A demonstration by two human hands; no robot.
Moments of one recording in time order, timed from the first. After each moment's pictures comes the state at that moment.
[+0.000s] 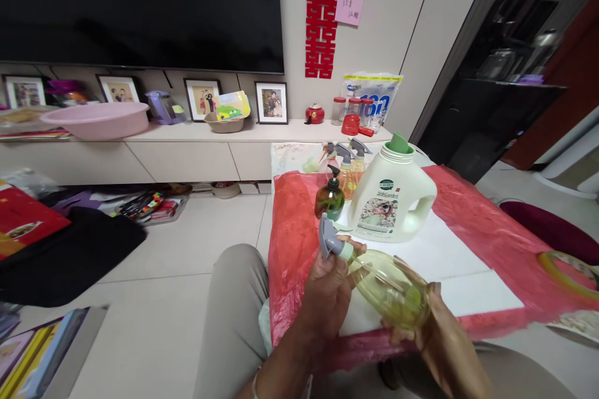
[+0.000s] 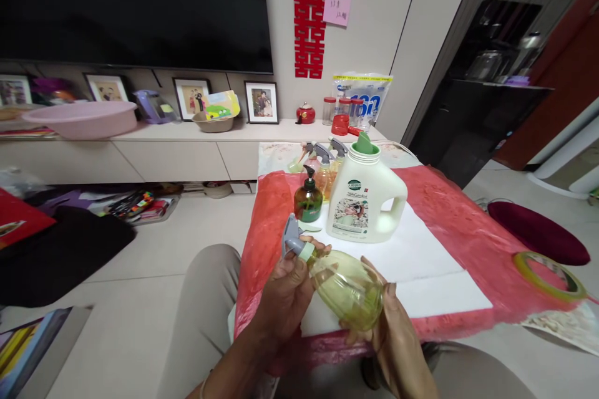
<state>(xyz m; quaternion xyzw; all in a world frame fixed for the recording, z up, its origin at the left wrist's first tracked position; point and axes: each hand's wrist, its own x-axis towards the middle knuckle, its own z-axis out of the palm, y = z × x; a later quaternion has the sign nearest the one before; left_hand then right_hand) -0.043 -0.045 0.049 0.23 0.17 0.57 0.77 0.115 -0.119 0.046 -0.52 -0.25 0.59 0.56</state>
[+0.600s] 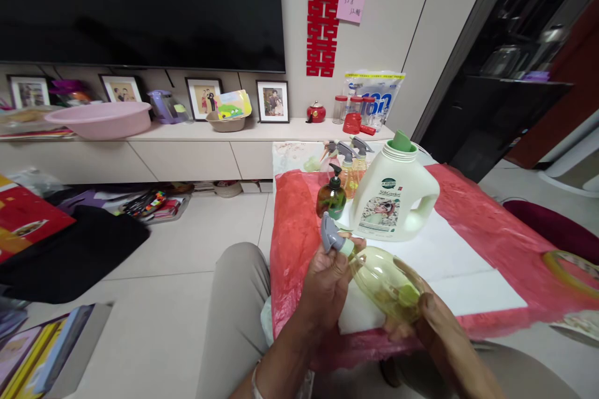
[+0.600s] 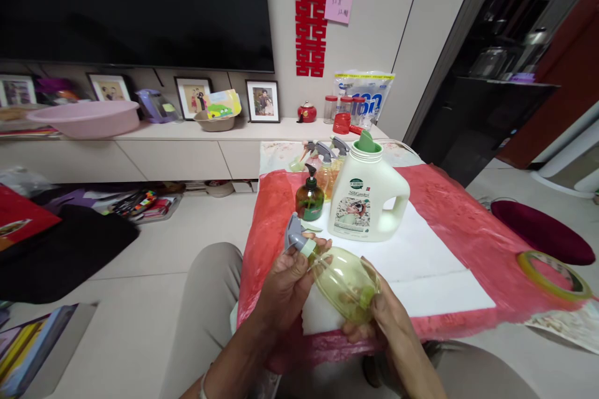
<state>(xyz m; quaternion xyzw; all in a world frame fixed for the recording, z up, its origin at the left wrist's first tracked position) -0.046 -0.036 0.052 0.21 0.19 0.57 0.77 0.123 -0.119 0.041 -0.54 -0.35 0.58 0.50</state>
